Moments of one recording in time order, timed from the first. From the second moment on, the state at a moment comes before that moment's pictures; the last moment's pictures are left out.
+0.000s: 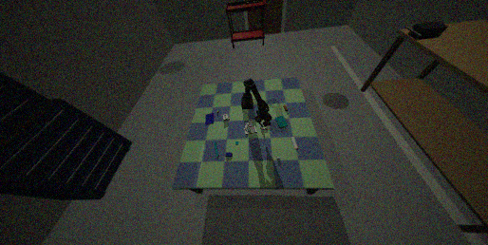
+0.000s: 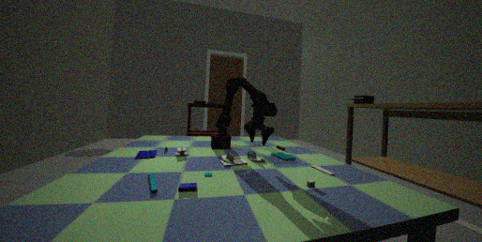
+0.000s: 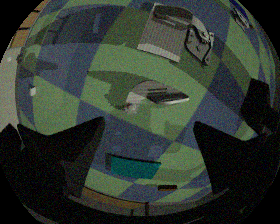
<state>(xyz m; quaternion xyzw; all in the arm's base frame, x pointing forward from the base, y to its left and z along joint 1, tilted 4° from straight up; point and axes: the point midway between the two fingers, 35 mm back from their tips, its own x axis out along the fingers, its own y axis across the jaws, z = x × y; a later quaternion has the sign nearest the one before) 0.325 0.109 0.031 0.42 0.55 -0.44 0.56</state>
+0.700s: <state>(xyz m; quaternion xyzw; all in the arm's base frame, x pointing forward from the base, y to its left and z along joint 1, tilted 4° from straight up) 0.319 0.101 0.033 0.58 0.38 -0.60 0.39</state>
